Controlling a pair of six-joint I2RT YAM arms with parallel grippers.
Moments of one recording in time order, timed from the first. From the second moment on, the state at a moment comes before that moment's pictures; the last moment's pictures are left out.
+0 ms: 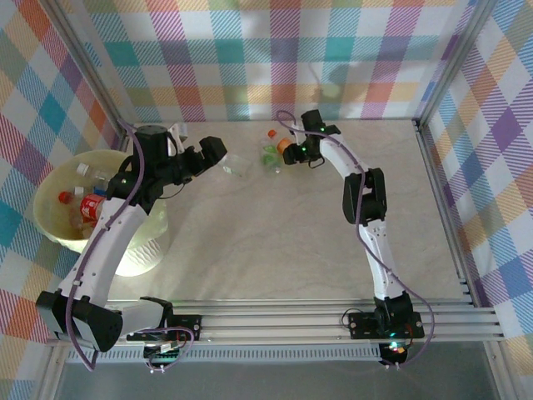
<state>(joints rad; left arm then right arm) -0.24 1.23 1.30 -0.59 0.38 -0.73 0.33 2.59 2.32 -0.79 -0.25 0.03</state>
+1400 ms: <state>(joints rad) -0.47 1.41 1.19 -0.10 0.45 -0.84 0.53 1.45 0.92 0.32 -0.81 0.87</state>
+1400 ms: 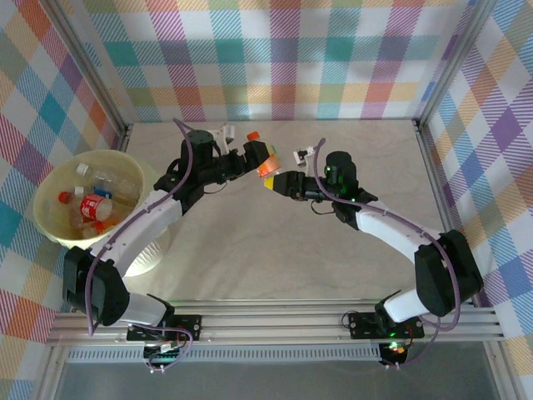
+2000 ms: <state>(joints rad) -0.47 1.41 1.17 0.03 0.52 -0.84 0.56 1.52 0.95 0.51 -0.89 0.99</state>
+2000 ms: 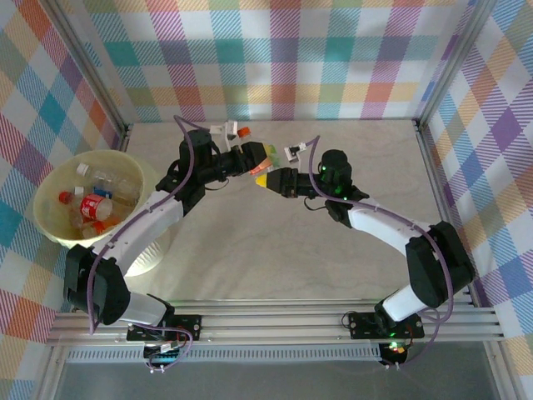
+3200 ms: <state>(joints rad) -0.46 1.09 1.63 -1.03 -0.62 -0.50 0.57 1.36 1.03 -0.17 -0.31 0.50</state>
